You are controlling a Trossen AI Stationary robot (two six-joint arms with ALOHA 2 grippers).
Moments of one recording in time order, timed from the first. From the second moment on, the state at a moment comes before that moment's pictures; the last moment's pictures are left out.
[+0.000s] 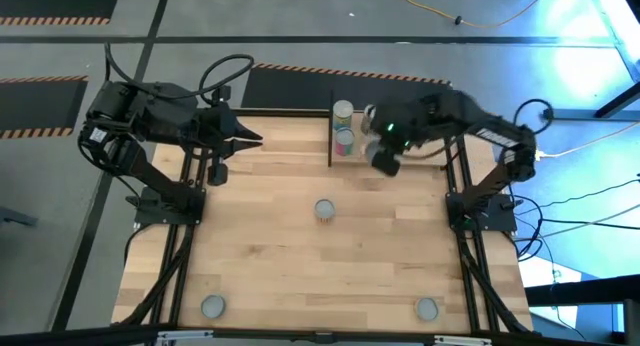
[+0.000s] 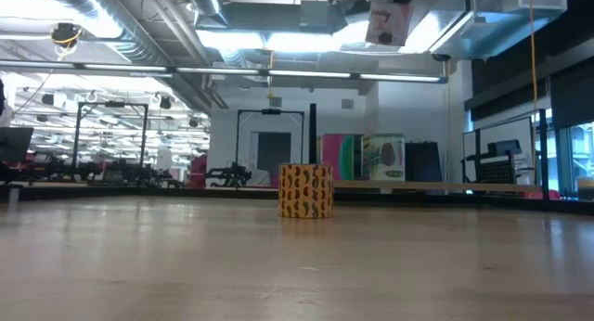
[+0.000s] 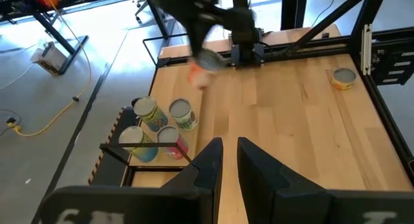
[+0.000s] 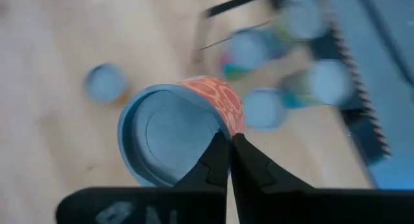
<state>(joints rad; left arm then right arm) -0.15 1.45 2.32 -1.40 -0.30 0.04 -0.12 1.63 2.04 -1.57 0.26 0.28</state>
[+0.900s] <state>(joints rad) -0.02 1.50 2.32 -1.41 -0.31 0.04 -0.88 1.57 1.93 -1.53 0.03 -0.11</state>
